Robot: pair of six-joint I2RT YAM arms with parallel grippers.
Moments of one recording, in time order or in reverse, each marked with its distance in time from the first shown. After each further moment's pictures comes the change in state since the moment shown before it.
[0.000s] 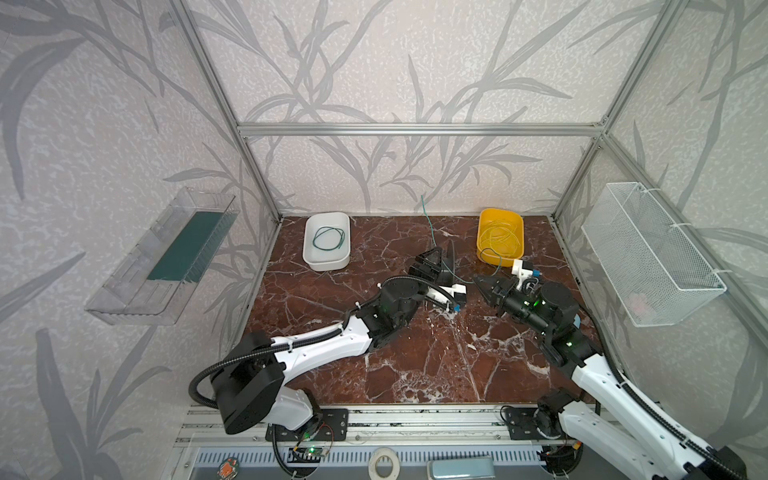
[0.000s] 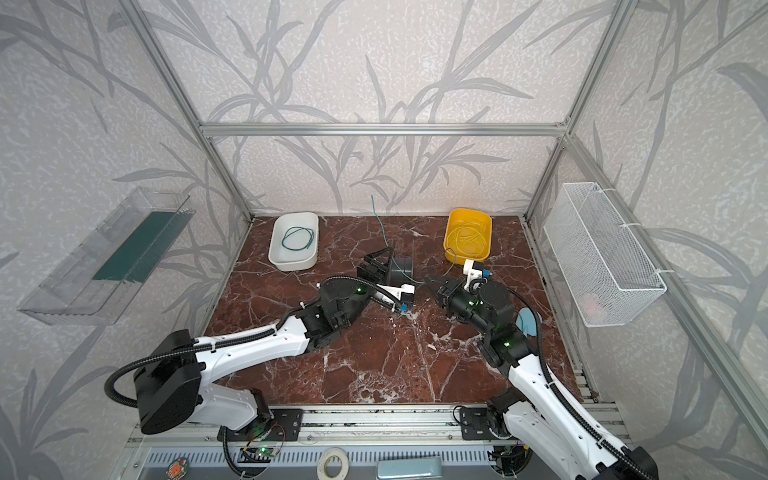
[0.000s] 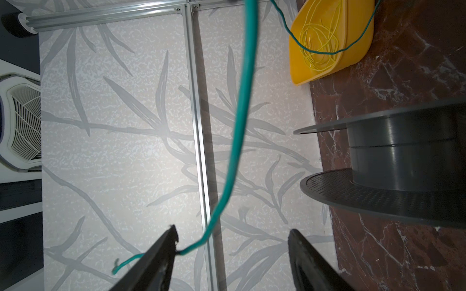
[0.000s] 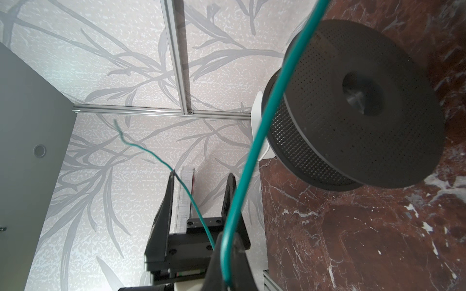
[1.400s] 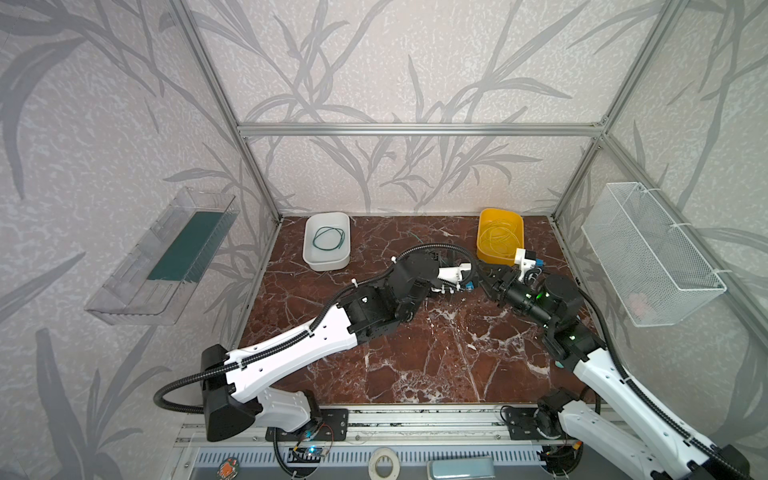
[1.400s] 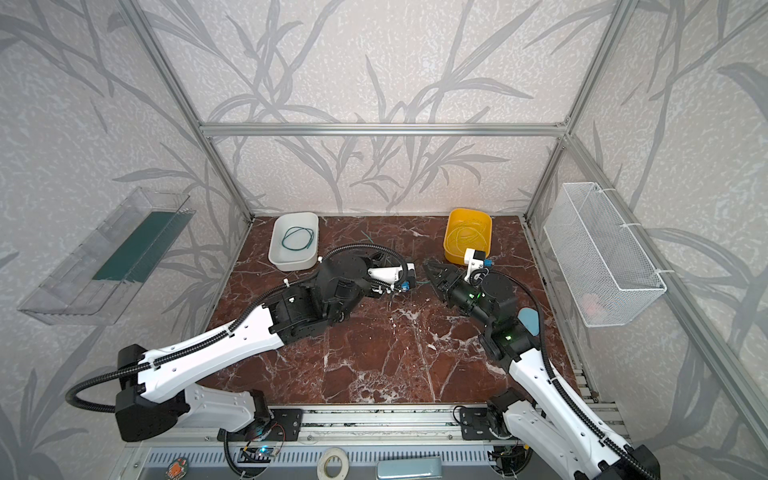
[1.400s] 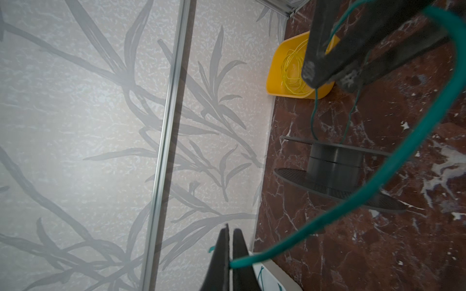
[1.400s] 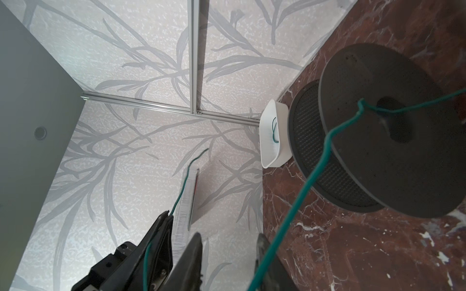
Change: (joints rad) left arm -0.142 -0.082 0.501 -0.948 -0.180 -0.676; right arm -0.003 0.037 0.091 -0.018 0.008 -0.077
